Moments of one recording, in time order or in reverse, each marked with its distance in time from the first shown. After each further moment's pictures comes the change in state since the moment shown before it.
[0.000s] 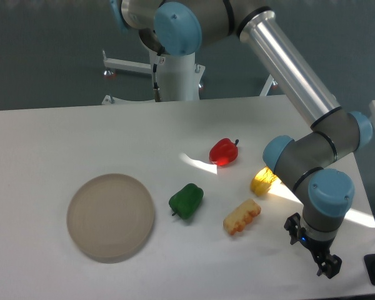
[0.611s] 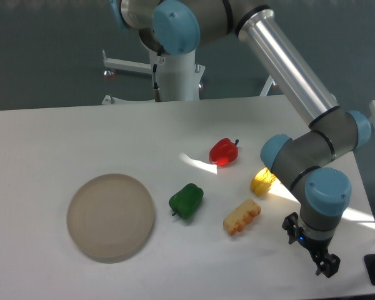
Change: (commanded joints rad) arm -0.012 0.087 -0.100 -0.006 0.009 -0.028
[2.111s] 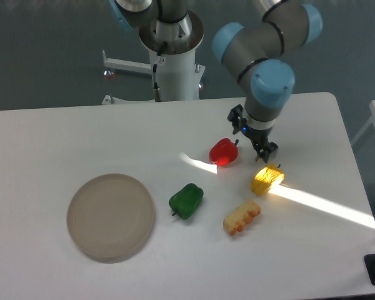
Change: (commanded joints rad) arm 0.011 0.634 -0.888 -0.013 0.052 -0.048
